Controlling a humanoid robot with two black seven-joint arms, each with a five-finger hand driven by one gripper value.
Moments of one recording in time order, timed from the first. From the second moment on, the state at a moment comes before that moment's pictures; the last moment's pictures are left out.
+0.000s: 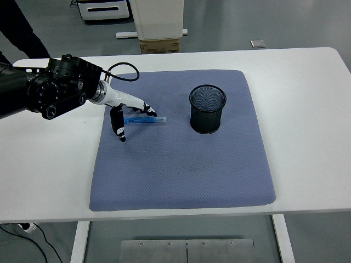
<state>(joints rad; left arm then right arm) -1.49 0.21 0.65 -0.70 0.86 -0.37 -0.32 0.01 0.00 0.54 0.25 0.31 0.07 0.01</state>
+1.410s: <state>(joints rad) -1.50 0.19 0.63 -0.71 0.88 -0.37 -0.30 0.01 0.00 0.54 0.25 0.31 0.07 0.01</state>
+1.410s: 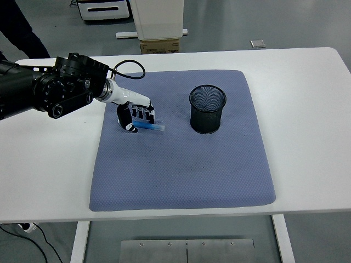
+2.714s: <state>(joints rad) -1.52 0.19 0.63 -0.71 0.95 -0.29 -0.31 0.01 0.00 0.54 0.25 0.31 0.07 0.01</state>
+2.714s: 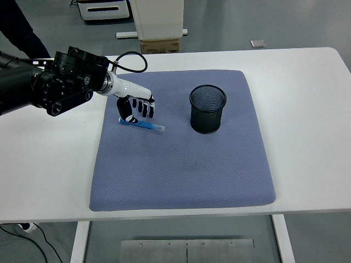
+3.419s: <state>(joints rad) -1.51 0.19 0.63 -0.74 1.00 -0.27 -0.31 0.01 0.00 0.54 0.25 0.31 0.07 0.01</state>
